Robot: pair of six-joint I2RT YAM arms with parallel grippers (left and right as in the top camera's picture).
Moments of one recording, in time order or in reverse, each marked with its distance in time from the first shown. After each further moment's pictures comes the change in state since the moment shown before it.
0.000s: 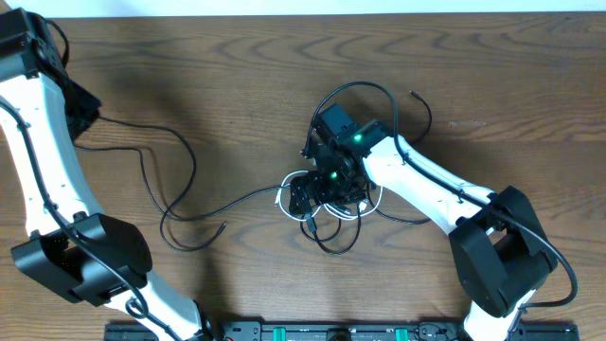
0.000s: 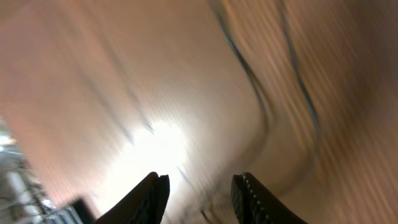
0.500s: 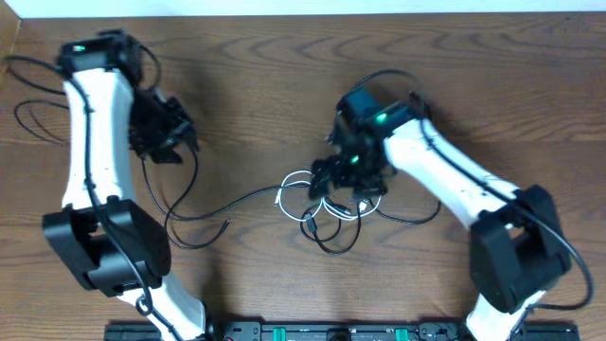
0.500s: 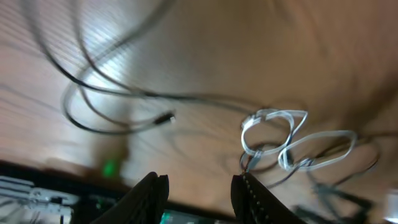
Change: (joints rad) left arm -0.235 0.000 -0.211 -0.142 0.492 0.151; right arm -0.124 -0.028 0.067 -0.179 0.005 0.053
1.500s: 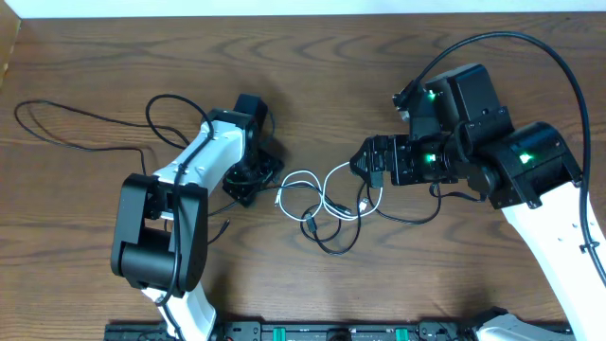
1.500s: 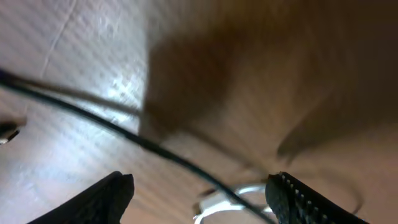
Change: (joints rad) left arm -0.408 0.000 -0.600 0.674 -0.093 -0.716; right arm -0.085 -0.506 0.121 -0.157 0.155 0.002
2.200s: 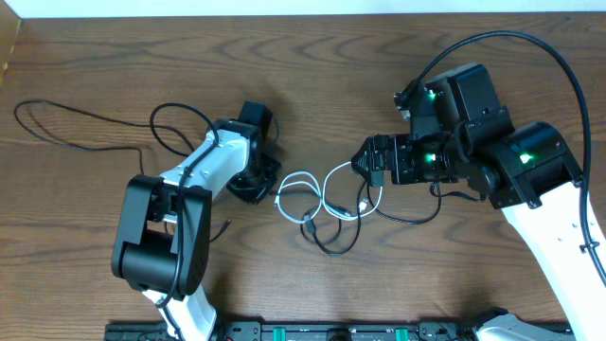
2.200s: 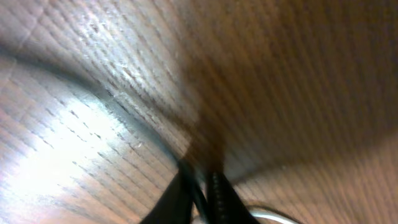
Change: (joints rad) left arm -0.022 -0.010 -0.077 0.107 -0.028 -0.071; right arm 0.000 0.000 0.000 0.002 0.017 0.000
